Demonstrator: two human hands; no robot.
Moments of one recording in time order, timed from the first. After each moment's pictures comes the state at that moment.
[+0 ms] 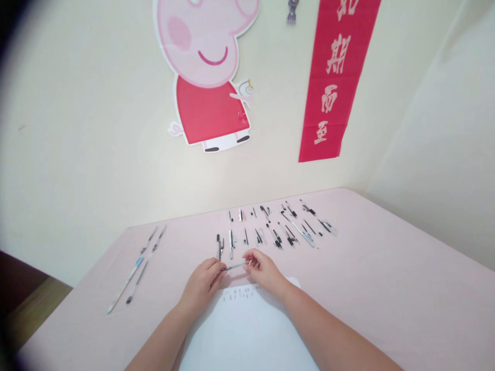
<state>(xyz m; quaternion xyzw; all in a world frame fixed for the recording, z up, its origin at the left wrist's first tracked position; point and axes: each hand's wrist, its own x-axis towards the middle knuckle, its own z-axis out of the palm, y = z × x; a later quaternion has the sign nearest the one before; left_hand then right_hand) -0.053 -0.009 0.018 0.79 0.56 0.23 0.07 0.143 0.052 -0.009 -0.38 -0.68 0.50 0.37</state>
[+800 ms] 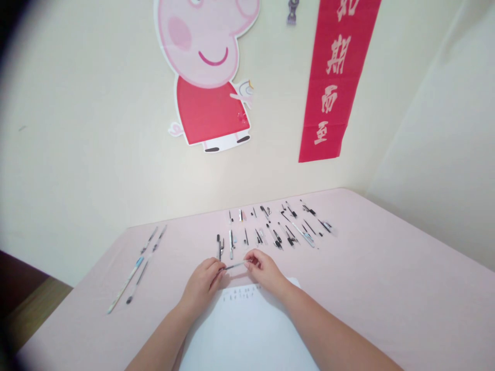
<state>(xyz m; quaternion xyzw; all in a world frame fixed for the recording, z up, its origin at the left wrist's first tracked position) -0.054 -0.009 0.015 0.79 0.57 0.24 0.06 0.145 0.052 -0.008 -0.39 -0.67 0.50 0.38</state>
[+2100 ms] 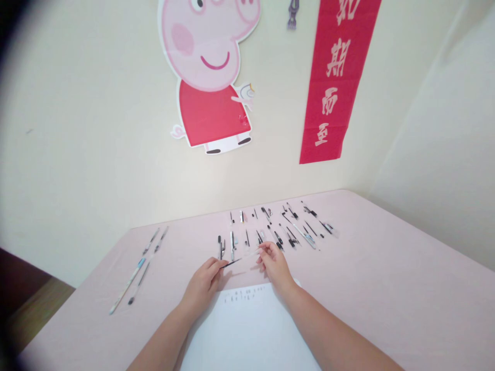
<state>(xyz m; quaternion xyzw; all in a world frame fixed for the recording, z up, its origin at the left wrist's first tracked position) -0.057 -0.008 0.012 0.76 0.58 0.27 0.13 0.150 0.059 -0.005 -0.43 -0.51 0.55 0.50</state>
